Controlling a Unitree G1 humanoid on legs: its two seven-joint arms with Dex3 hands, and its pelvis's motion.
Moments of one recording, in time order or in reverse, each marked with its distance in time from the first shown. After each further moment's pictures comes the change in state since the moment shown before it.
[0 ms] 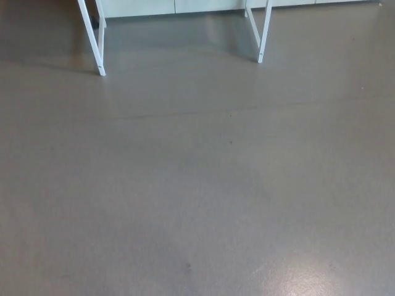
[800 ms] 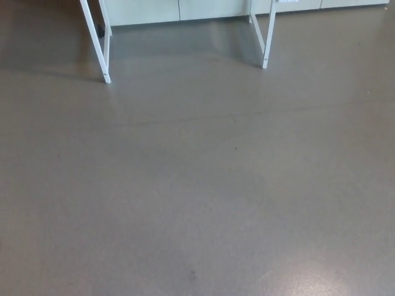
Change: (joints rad) left_arm -0.007 0.021 0.007 -0.131 -0.022 0.178 -0.045; right_arm 0.020 0.014 -0.061 0.033 0.045 -0.073 0.049
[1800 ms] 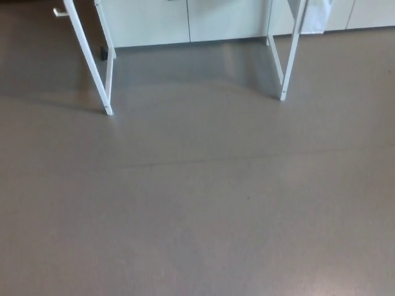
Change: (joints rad) left_arm -0.046 0.027 -0.058 0.071 0.033 -0.011 -0.008; right_arm 0.030 -0.001 0.066 0.005 -0.013 -0.009 -0.021
